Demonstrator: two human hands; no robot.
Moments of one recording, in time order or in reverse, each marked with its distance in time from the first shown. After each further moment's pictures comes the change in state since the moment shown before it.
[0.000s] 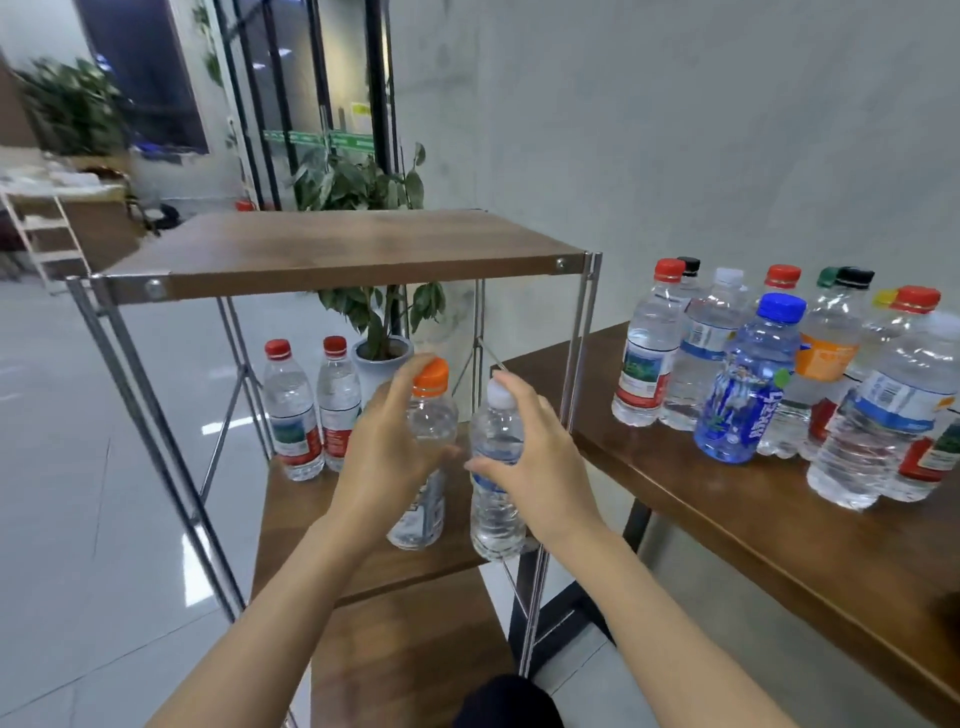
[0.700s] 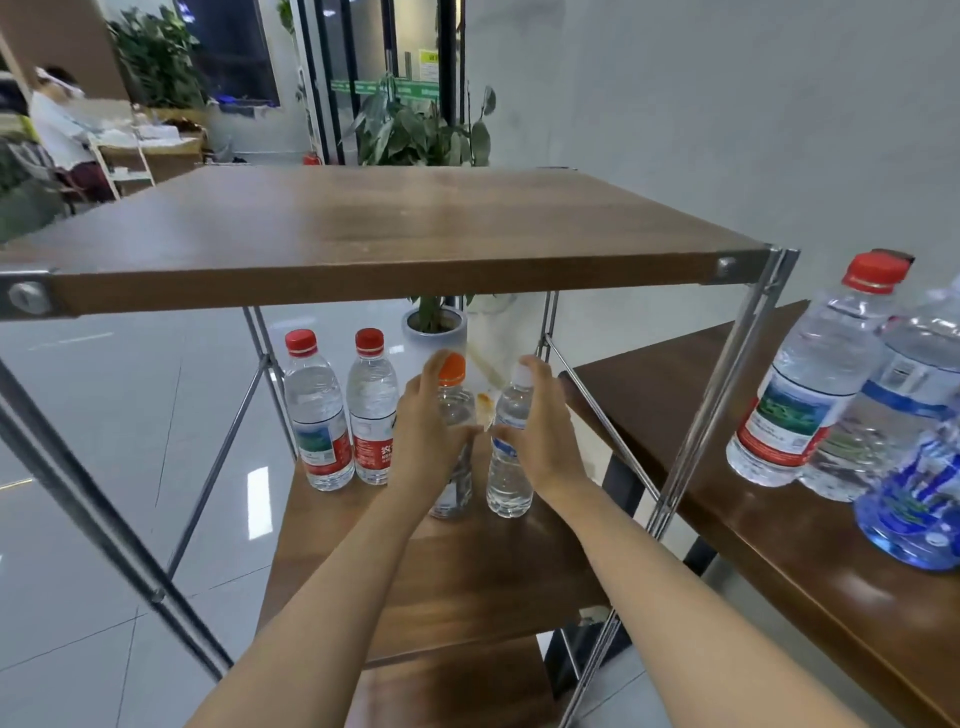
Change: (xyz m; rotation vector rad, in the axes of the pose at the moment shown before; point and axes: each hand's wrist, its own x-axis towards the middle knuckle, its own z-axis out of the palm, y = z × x) left_hand 0.094 -0.132 0.072 0.050 0.099 -0.325; right_hand 0.136 0.105 0.128 0.063 -0.094 0.066
